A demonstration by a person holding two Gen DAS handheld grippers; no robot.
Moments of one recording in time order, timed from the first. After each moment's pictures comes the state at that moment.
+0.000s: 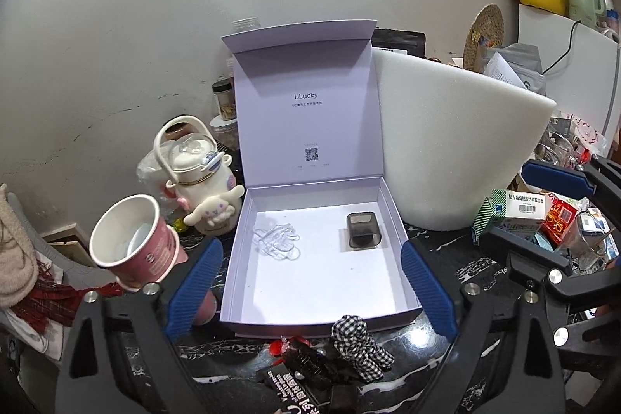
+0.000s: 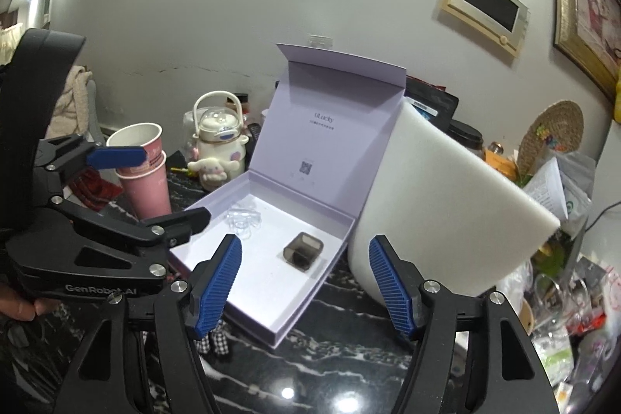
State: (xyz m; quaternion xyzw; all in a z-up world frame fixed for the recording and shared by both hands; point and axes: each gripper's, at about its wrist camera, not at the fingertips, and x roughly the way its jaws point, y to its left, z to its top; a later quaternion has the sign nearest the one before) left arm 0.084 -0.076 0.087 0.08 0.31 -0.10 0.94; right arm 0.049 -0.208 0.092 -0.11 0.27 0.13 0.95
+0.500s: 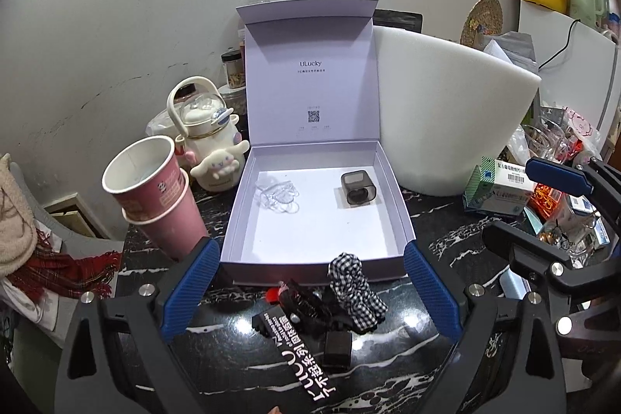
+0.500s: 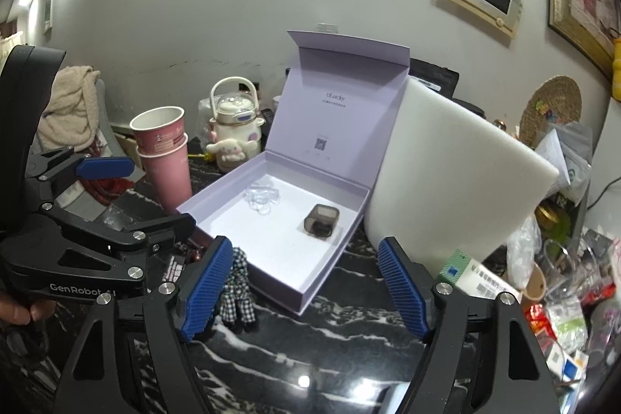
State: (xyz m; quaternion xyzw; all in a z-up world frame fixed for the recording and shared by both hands) left arm 0.045 -0.057 0.071 0.06 0.34 -0.10 0.93; right arm 0.009 -0.205 0.077 -0.09 0.29 0.14 0.94
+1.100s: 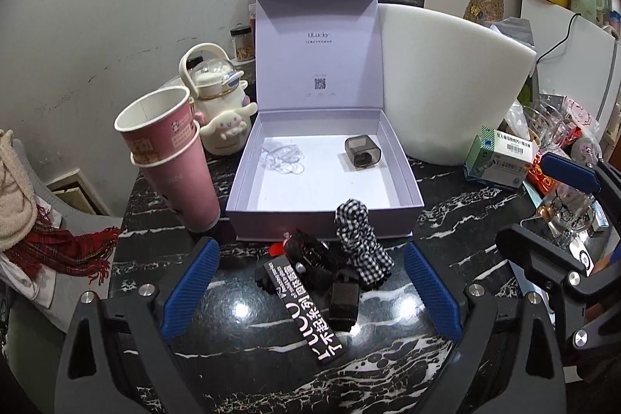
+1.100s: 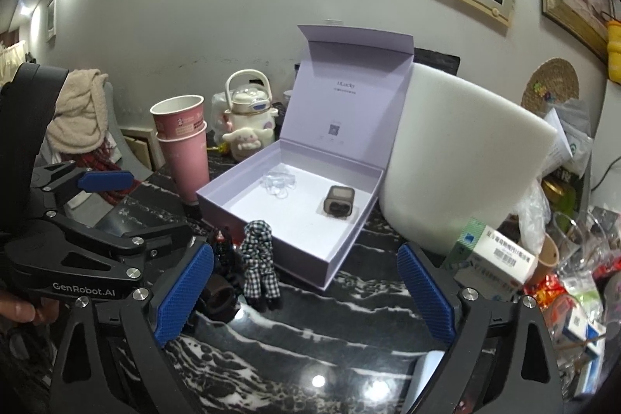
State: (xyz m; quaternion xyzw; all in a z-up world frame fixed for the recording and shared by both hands) left arm 0.016 -0.037 0.044 0.05 0.36 -0.10 0.93; right arm -0.025 -0.201 0.053 -0.07 0.28 0.14 0.95
